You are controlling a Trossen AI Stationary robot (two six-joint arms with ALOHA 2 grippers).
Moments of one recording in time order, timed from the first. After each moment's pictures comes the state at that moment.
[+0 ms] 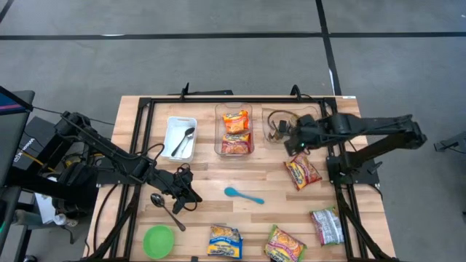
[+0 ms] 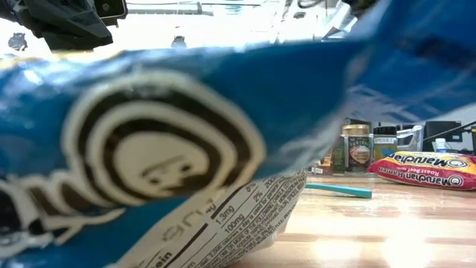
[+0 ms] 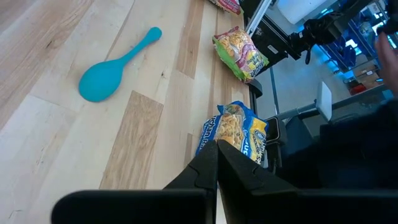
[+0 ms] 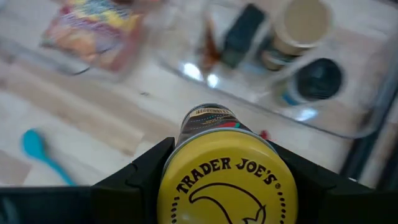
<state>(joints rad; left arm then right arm) -0.49 1.13 0.49 0.14 -0.13 -0.83 0.06 1.24 1.29 -1.38 0.37 1.15</state>
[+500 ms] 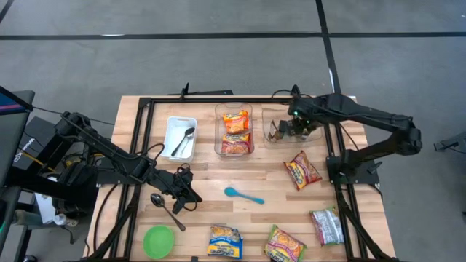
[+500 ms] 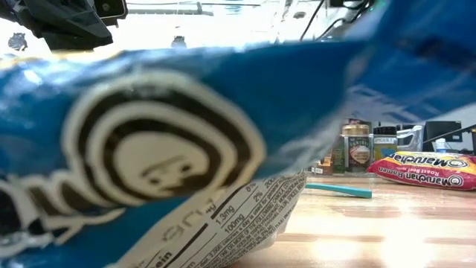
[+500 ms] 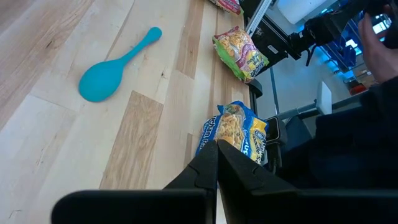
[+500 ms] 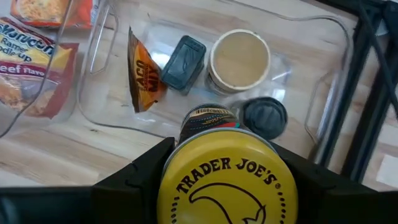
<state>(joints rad) -0.49 1.13 0.49 0.14 -0.13 -0.83 -0.33 1.27 1.27 -1.35 0.28 0.86</state>
